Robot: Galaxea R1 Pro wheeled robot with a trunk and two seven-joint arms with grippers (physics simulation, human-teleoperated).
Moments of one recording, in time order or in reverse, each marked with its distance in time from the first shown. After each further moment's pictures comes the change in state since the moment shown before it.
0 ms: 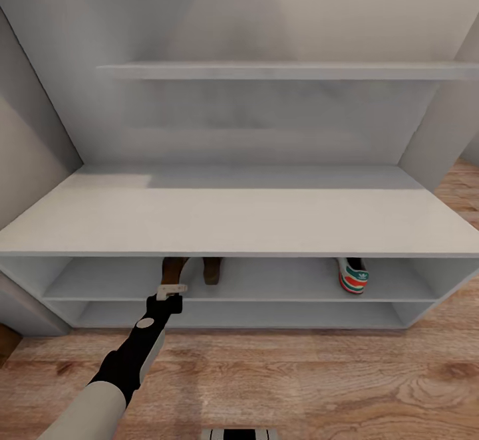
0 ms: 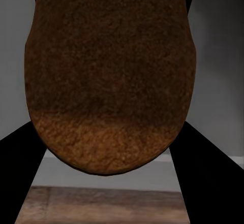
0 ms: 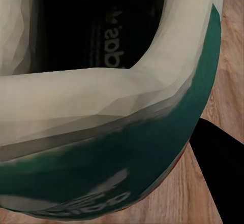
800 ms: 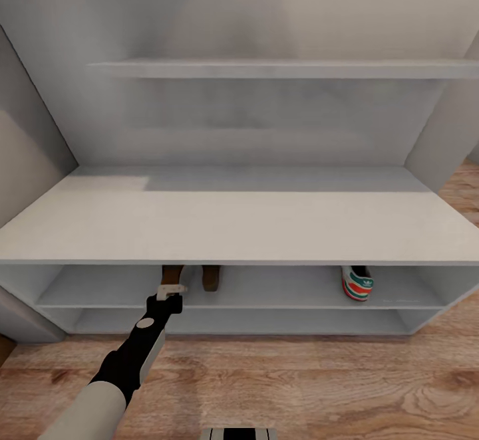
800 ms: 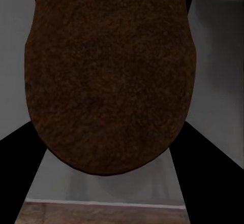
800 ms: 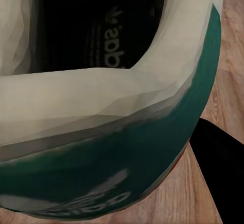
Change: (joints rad) left arm 0.000 0.000 0.000 0.000 0.000 -0.002 0.000; right arm 0.000 0.000 0.000 0.000 0.000 0.000 0.000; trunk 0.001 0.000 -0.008
